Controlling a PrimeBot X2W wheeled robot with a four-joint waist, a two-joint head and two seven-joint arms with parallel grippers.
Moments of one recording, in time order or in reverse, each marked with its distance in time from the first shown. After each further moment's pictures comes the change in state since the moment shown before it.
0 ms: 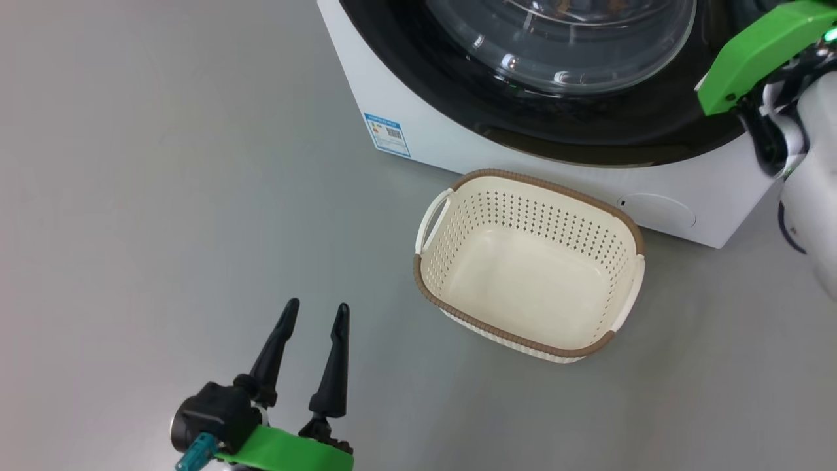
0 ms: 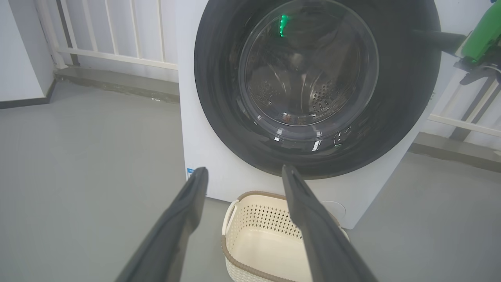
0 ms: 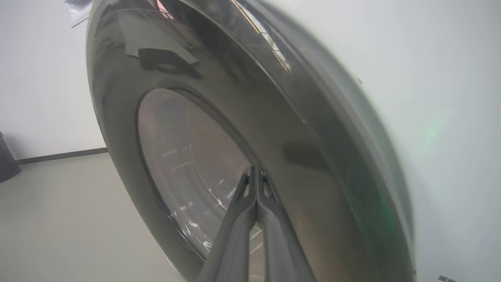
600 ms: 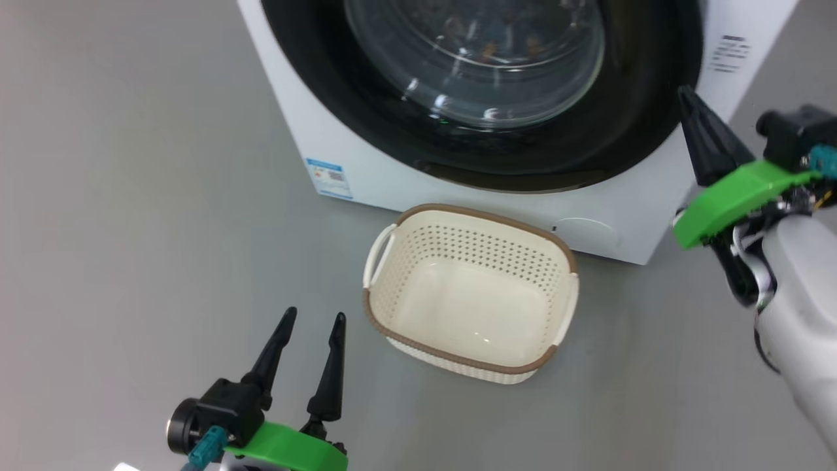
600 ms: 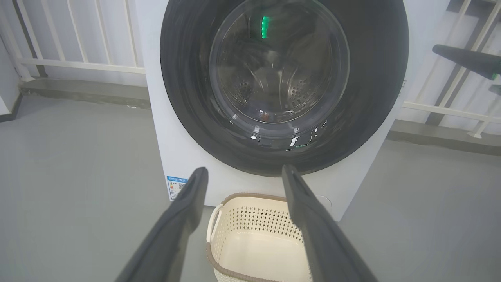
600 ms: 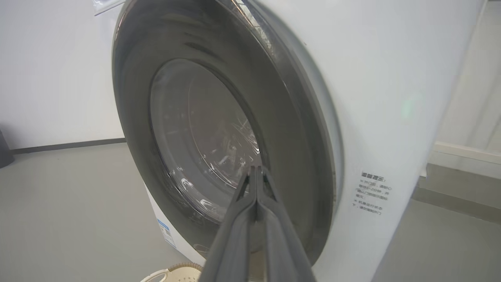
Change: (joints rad) left arm -0.028 0.001 0.009 0.111 0.069 -0.047 -0.001; right arm 0.376 -0.039 -0.074 -0.297 -0.033 0.000 -0.064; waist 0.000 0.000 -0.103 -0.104
